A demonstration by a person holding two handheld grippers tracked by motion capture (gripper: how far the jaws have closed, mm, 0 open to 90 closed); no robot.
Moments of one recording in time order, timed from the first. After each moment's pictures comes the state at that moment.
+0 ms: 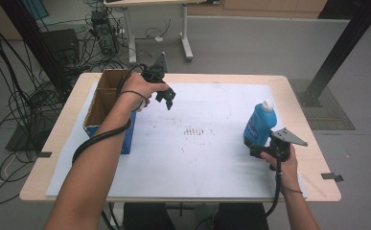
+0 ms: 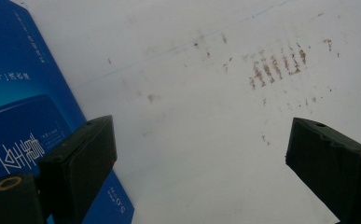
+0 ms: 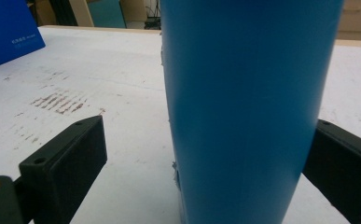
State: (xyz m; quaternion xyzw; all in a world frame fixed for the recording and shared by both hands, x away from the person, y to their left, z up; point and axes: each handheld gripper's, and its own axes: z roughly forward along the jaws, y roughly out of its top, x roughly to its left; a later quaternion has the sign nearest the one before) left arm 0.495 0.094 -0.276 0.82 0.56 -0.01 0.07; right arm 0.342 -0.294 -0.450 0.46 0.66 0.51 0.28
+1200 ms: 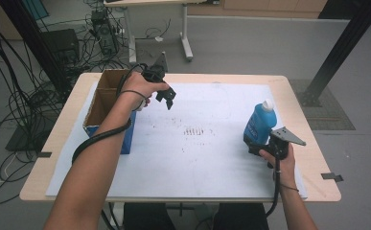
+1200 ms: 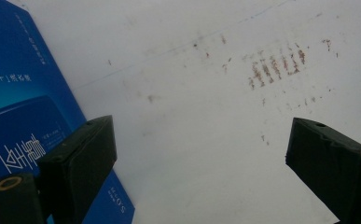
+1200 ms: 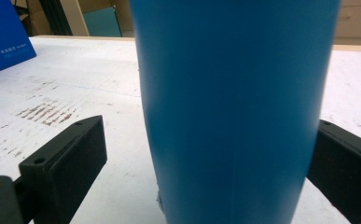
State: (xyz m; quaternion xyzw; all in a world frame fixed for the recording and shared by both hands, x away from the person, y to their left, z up) left arm 0.494 0.093 -0.275 0.83 0.56 0.00 0.06; right arm 0.349 -0.293 -0.456 0.47 0.65 0.52 0.29
